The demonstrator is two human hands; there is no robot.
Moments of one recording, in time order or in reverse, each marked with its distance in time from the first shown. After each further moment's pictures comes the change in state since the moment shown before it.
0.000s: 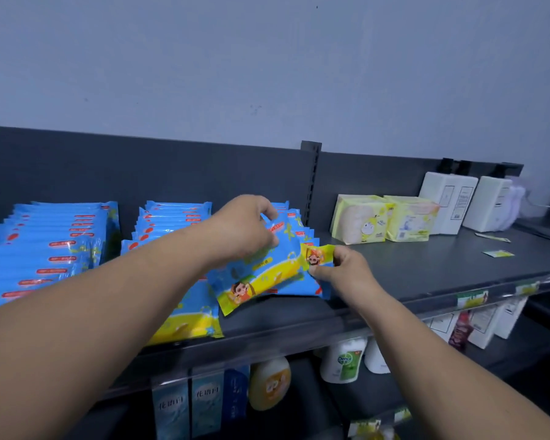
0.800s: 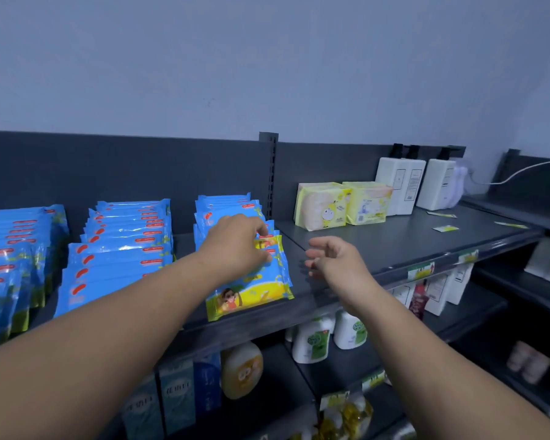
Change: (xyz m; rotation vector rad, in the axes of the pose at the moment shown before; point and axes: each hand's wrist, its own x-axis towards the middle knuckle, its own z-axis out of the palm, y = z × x) left_hand 0.009 0.005 0.066 0.322 0.029 0.189; right_hand -0.034 0.002 -0.041 0.125 0.134 0.094
